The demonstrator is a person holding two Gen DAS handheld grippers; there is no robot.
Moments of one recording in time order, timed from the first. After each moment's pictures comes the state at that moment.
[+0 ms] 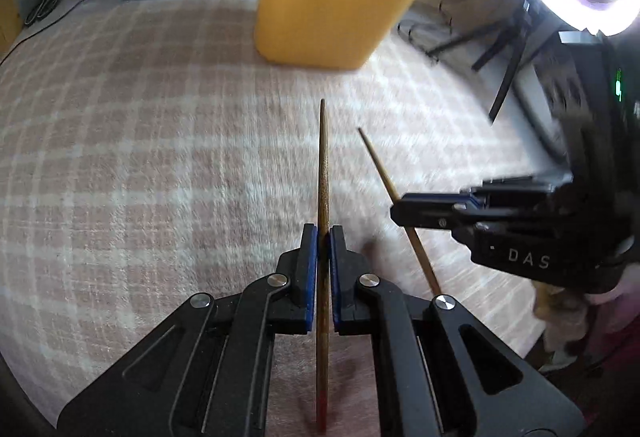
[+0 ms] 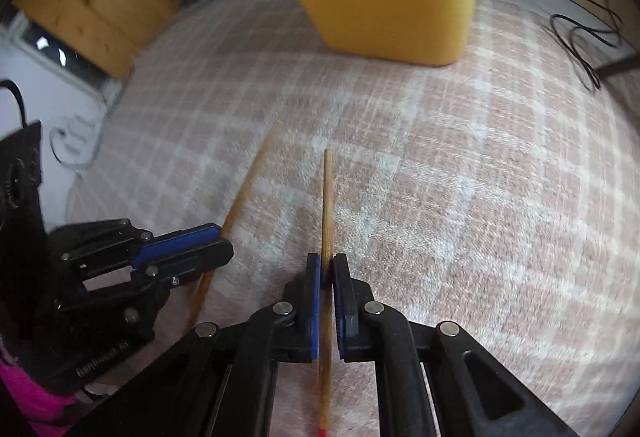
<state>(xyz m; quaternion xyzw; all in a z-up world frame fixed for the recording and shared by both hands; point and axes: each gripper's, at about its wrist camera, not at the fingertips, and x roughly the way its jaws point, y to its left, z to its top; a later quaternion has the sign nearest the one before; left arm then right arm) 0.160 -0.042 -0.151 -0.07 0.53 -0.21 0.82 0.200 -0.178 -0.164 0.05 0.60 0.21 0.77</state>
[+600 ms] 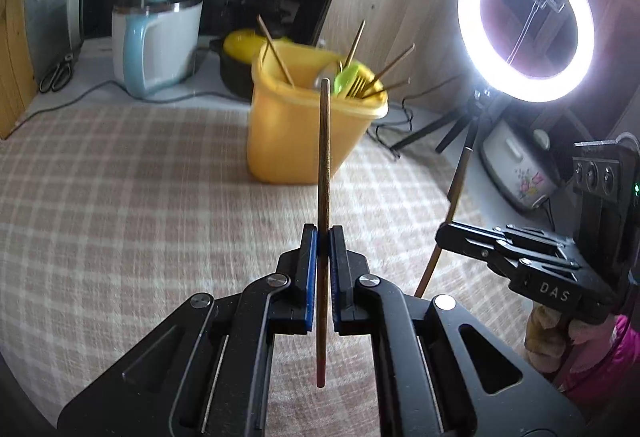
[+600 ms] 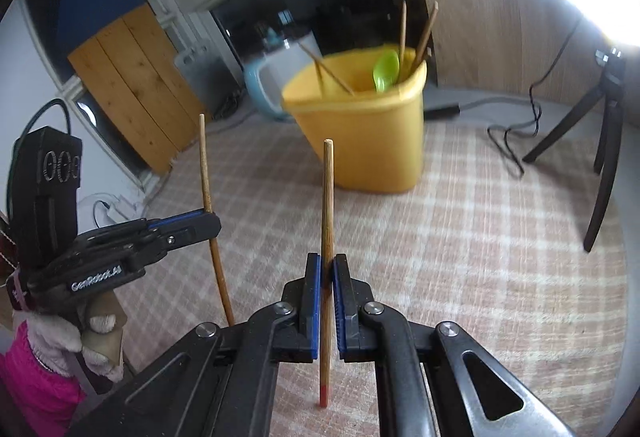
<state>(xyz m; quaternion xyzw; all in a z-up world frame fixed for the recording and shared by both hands) 0.158 -0.025 -0.065 -0.09 0.42 -0.23 0.87 0.150 -0.215 -0.064 0.09 0.43 0.20 0.88</state>
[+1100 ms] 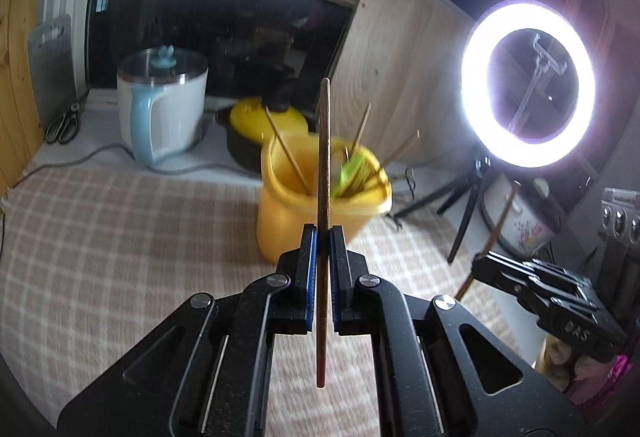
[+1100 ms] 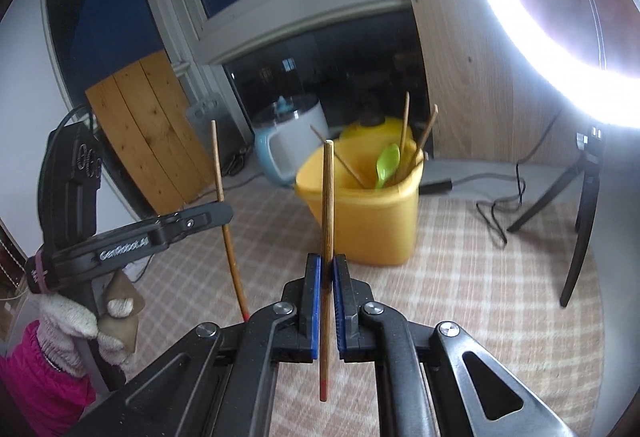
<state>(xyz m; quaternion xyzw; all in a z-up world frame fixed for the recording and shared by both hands) 0.200 -0.011 -0.017 -0.10 0.35 -0.22 0.91 0.150 -0.214 -0.007 0.08 0.34 0.19 0.92</state>
